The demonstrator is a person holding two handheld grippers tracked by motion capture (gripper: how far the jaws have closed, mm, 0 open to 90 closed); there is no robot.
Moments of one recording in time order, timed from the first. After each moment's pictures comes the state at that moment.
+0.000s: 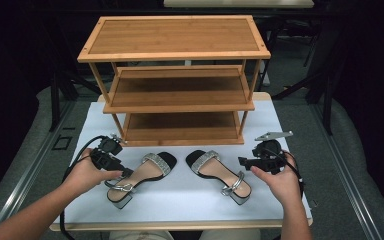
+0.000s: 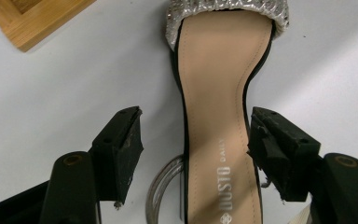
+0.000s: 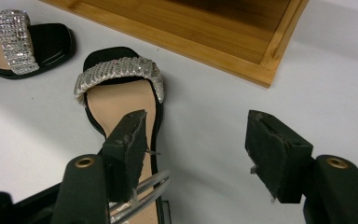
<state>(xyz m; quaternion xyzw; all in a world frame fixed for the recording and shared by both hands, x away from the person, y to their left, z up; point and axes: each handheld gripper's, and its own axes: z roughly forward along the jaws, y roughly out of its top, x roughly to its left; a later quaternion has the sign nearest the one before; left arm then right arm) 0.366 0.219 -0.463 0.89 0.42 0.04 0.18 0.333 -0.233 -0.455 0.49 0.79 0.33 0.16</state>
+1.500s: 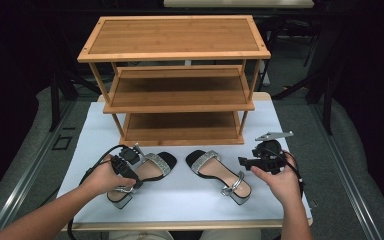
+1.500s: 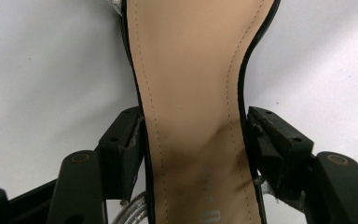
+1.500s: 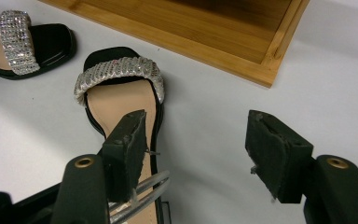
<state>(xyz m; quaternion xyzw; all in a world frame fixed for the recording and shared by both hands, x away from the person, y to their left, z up) 0.376 0.186 -0.511 0.91 0.39 -0.01 0.10 0.335 -0.235 -0.458 0.49 0.79 0.34 0.15</state>
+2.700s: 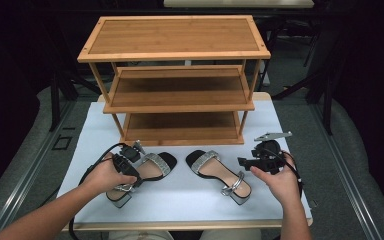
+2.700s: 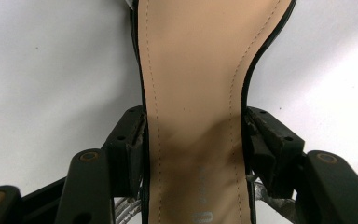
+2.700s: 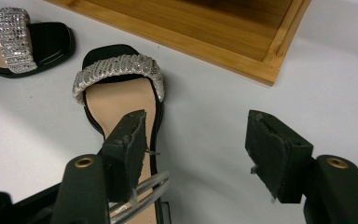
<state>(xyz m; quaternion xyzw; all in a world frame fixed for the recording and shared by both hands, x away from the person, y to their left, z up) 0.380 0.183 -0.506 0.90 0.43 -0.02 0.08 0.336 -0.235 -0.461 0.49 0.79 0.34 0.15</state>
